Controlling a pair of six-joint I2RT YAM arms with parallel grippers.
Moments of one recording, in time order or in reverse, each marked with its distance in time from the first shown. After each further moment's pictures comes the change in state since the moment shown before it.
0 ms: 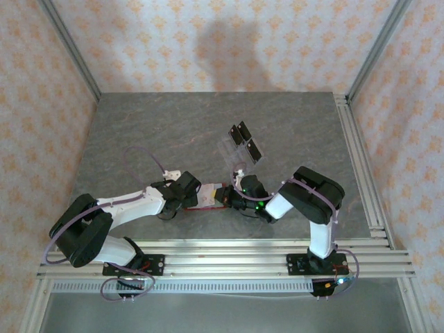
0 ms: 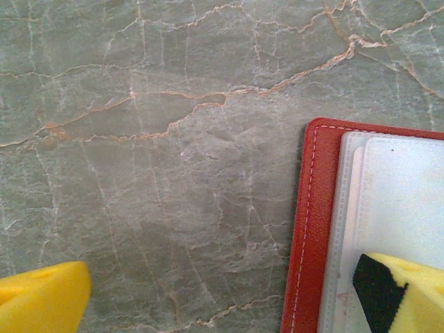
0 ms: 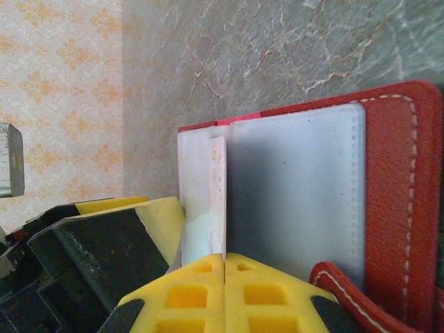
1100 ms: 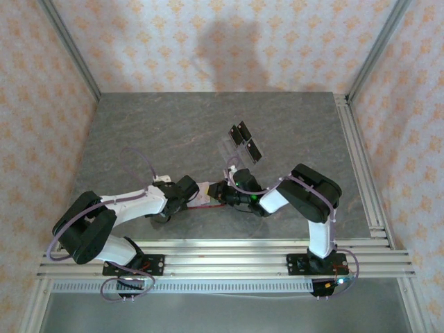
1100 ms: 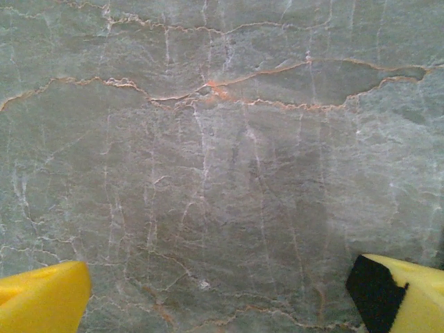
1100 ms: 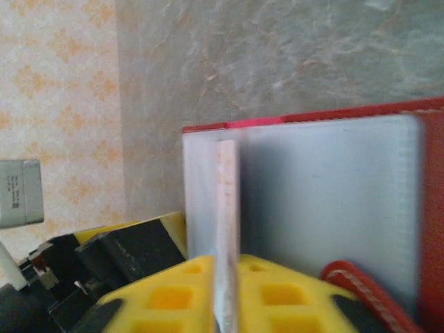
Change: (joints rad) left arm 0.003 0.031 0.006 -0.202 -0.128 -0.157; right arm 0.004 0.023 0.130 -0.145 -0.043 -0.008
